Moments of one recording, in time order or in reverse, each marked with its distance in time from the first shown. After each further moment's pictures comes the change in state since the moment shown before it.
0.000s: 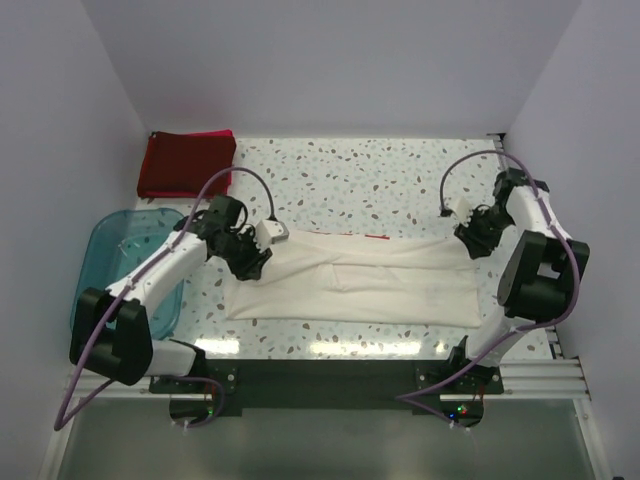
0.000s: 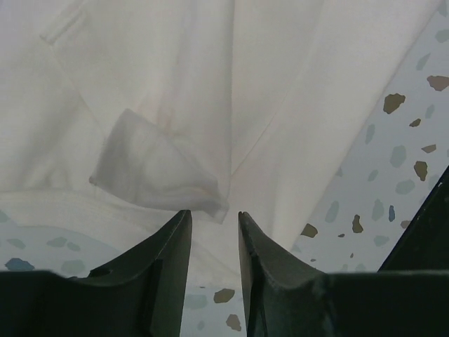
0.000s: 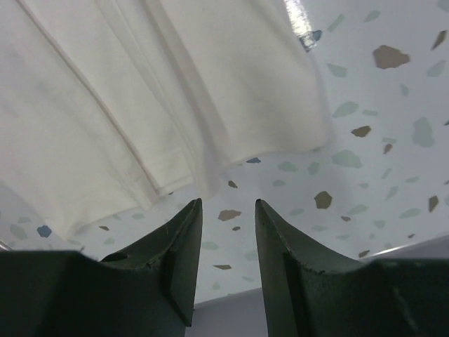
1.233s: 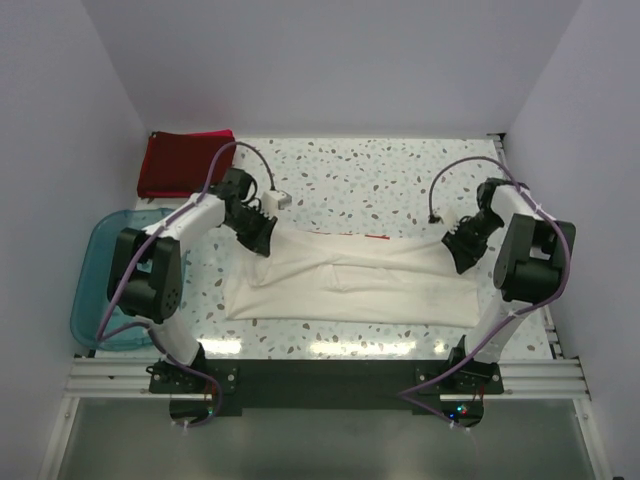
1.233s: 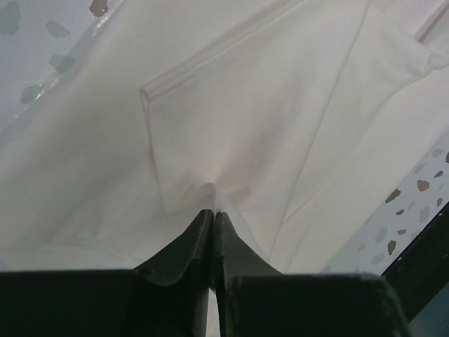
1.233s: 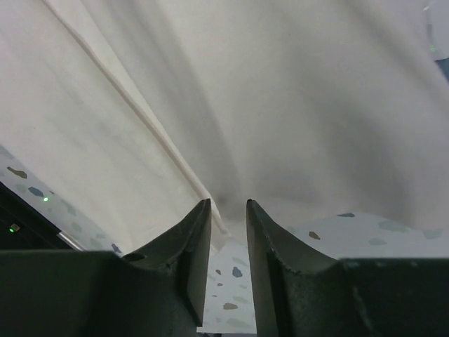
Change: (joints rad) left arm 0.055 0.376 0.299 -0.008 0.038 -0.254; right arm 0.061 0.139 -0.013 -0.058 0.005 0.175
